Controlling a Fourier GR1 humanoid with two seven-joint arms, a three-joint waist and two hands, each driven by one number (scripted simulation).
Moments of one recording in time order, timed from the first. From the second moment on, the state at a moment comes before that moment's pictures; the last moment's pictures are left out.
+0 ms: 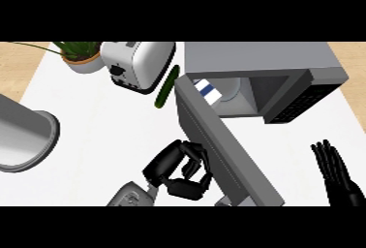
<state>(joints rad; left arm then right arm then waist) -0.25 0.00 -0.54 -1.29 -0.17 -0.07 -0.23 0.21 -0.17 -0.18 -1.42 0.01 0.33 -0.74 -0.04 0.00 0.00</state>
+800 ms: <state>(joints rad) -0.54 0.01 -0.89 -0.93 0.27 0.35 -0.43 0.31 -0.20 -0.14 -1.82 -0.18 0.47 -0.52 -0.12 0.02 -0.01</state>
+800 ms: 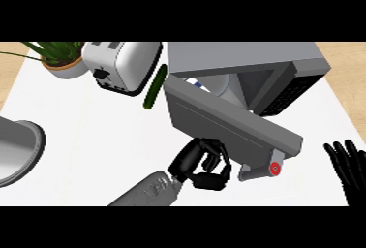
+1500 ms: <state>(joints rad) -0.68 0.00 -0.90 -0.94 0.57 0.60 -0.49 0.27 -0.30 -0.16 -1.95 -0.26 0.53 -0.40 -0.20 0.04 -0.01</state>
